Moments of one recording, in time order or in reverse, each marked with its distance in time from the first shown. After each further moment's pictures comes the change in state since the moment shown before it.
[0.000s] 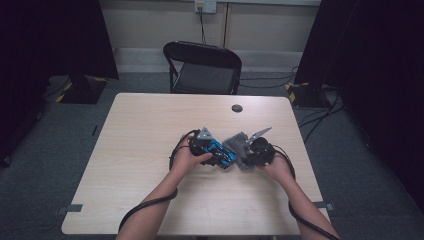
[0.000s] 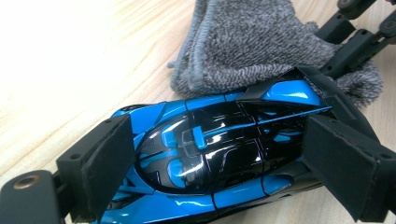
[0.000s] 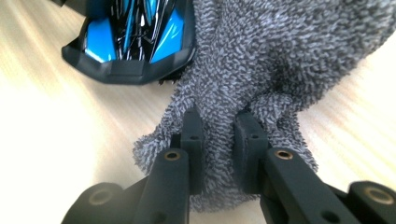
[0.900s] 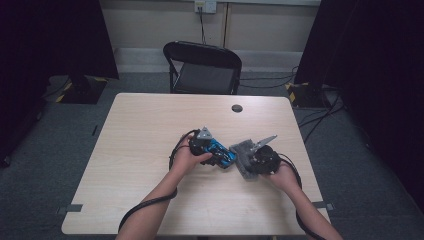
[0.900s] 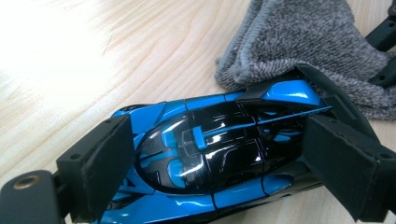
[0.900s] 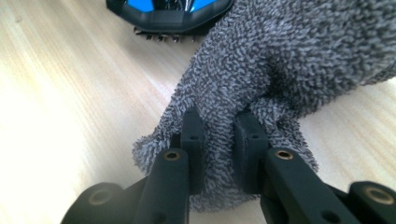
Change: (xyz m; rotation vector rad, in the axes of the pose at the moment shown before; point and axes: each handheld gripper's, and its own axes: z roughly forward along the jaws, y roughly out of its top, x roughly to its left) left arm 0.001 0.000 0.000 0.003 -0.004 0.003; right arm 0.016 -0.024 -0.013 -0.001 0.018 -0.010
